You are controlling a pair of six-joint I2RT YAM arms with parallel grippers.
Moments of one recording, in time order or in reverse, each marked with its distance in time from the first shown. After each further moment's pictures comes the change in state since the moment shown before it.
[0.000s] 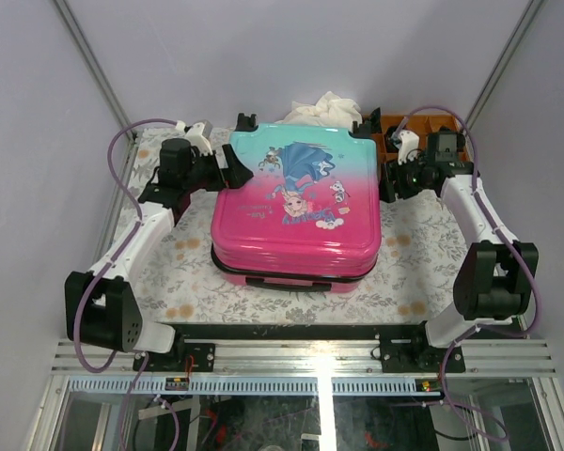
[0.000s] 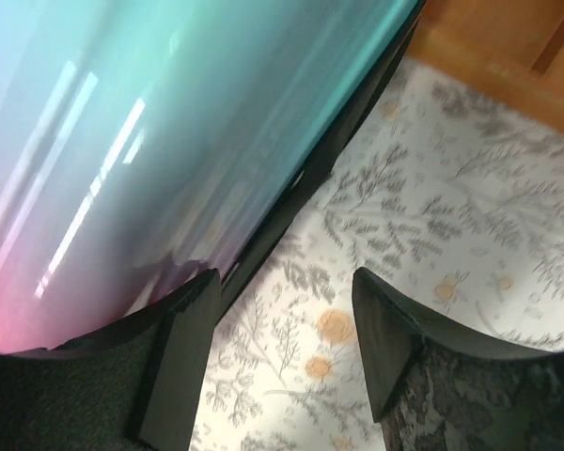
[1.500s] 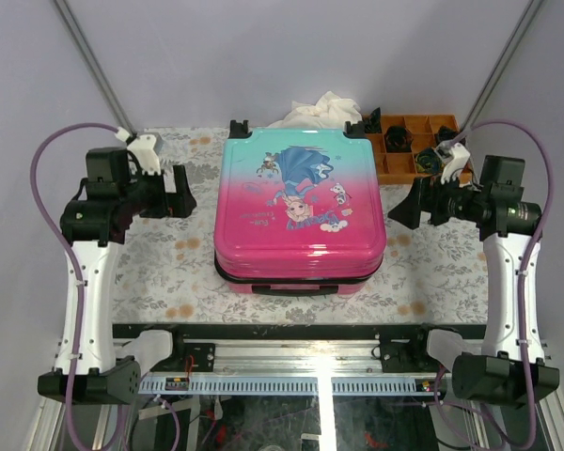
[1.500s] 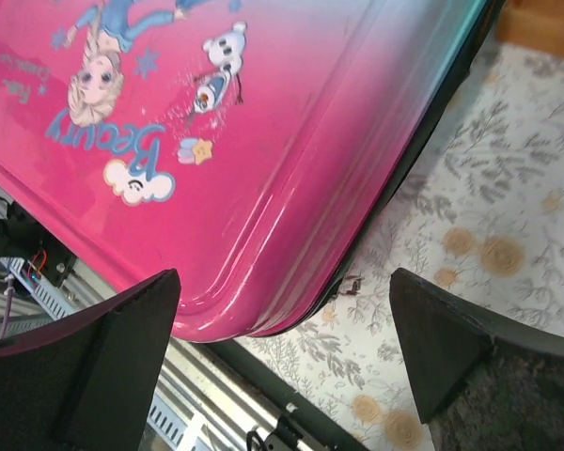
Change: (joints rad) left arm 0.210 -0.317 0.384 -0.945 -0.132 0.387; right arm -0.196 -0.478 0.041 -0.364 -0.292 0.083
